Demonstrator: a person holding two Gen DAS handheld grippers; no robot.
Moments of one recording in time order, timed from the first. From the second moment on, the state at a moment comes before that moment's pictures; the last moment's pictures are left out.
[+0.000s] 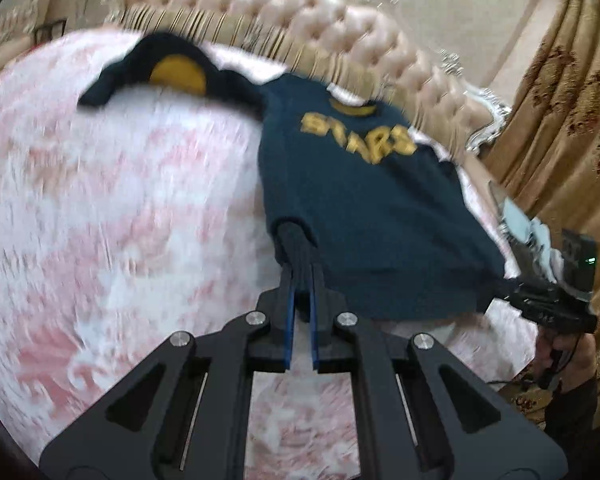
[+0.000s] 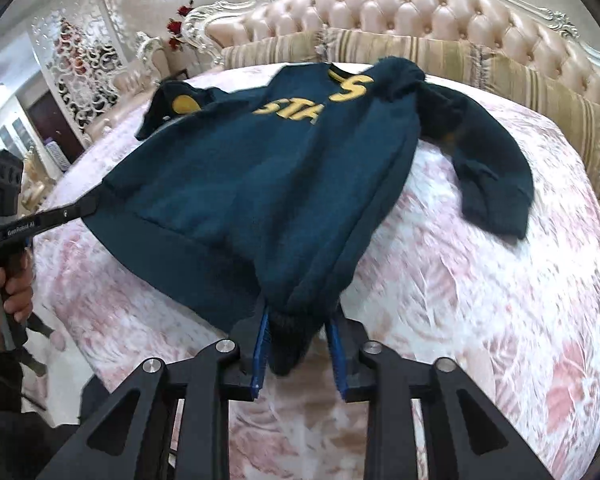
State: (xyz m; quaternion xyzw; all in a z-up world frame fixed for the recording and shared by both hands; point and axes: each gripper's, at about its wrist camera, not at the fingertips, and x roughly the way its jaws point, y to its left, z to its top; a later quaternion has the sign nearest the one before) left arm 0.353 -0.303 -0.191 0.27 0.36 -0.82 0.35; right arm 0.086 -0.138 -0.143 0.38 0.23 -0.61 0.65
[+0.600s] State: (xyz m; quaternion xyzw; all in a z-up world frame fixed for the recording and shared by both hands) left arm 0.398 -0.309 -0.201 0.19 0.41 -0.83 0.33; right arm 0.107 -0.109 -0.126 0.25 0.26 -0.70 0.61
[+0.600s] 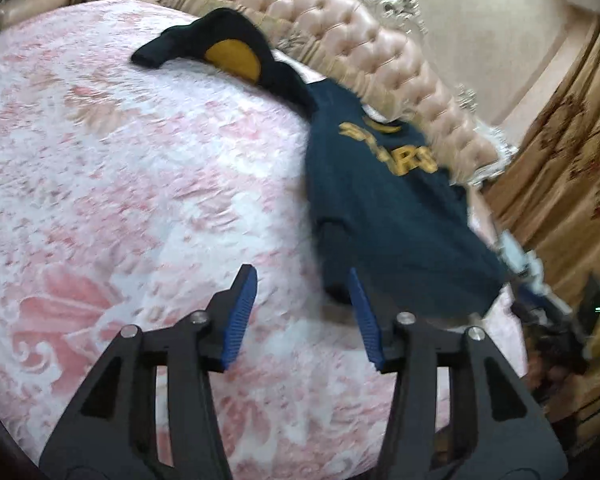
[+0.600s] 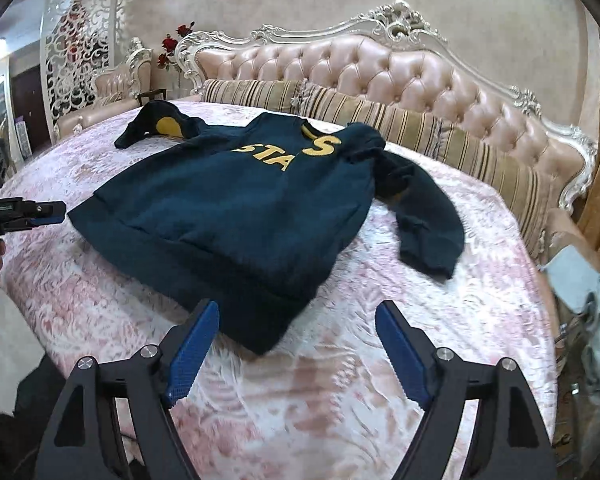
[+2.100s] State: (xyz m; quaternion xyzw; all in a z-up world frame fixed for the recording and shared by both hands) left arm 0.356 -0.318 -0.203 0.28 0.35 -0.83 0.34; right arm 0.111 -0.145 -0.155 0.34 0.31 -0.65 0.60
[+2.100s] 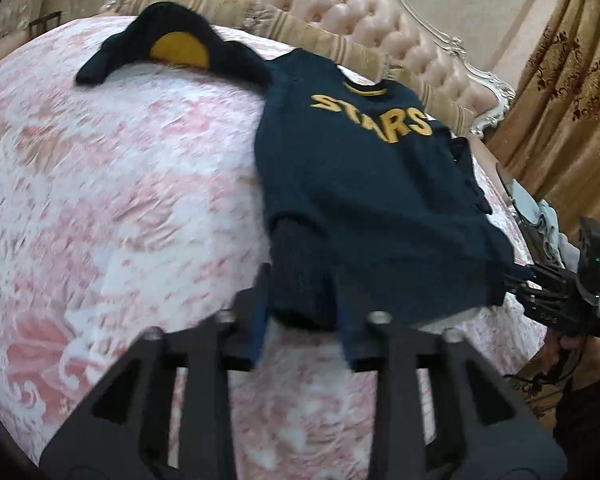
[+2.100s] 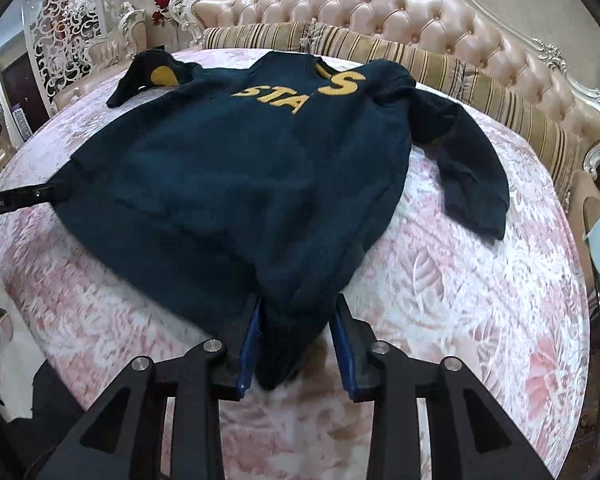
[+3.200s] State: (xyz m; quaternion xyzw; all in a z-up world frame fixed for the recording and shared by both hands) left arm 0.343 -0.375 -0.207 0.29 0.37 -0.81 0.35; right arm 0.077 -0.187 -0.167 0.31 0.34 -0.69 0.56
